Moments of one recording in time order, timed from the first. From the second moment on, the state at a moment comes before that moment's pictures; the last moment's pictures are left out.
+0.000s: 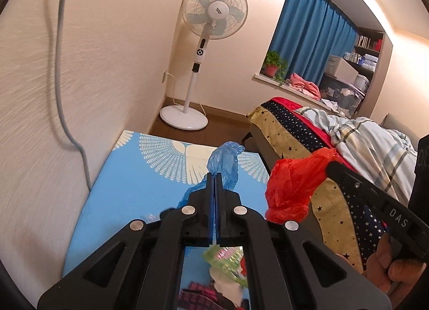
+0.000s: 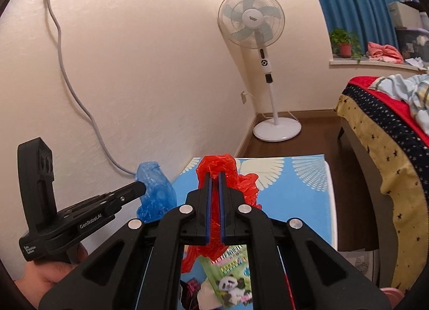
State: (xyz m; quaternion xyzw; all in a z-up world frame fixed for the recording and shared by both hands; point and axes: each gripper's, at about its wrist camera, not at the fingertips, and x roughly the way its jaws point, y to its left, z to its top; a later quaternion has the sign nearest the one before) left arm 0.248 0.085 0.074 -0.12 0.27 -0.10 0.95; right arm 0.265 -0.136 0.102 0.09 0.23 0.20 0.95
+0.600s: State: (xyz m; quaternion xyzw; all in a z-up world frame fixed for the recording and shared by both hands) left arm 0.158 0.022 0.059 -0.11 0.26 -0.09 0.95; right arm 0.176 -0.179 0.113 0.06 0.22 0.12 0.97
